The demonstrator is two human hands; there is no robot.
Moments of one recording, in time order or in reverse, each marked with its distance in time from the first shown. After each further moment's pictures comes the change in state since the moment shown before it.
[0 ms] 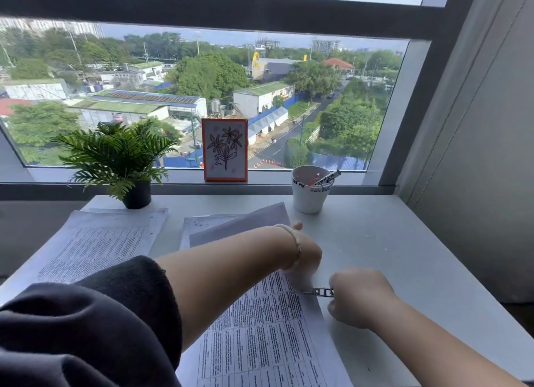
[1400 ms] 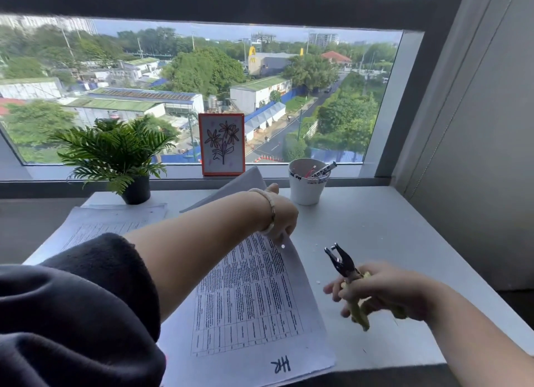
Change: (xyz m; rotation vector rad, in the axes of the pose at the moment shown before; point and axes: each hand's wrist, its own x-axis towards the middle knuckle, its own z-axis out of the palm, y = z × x) left_hand -0.016 -0.048 -0.001 -0.033 0.082 -0.122; right_hand -0.040 0.040 -0.020 1.369 -0.463 -0.036
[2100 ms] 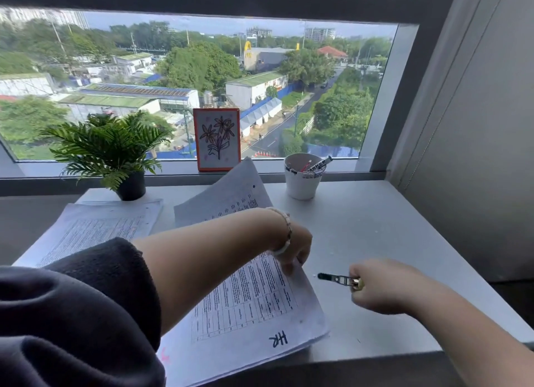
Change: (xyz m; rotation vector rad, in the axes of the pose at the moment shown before) left_hand -0.003 0.049 0.007 -0.084 -0.053 0.198; right_hand -0.006 -0.001 0.014 -1.062 0.362 0.176
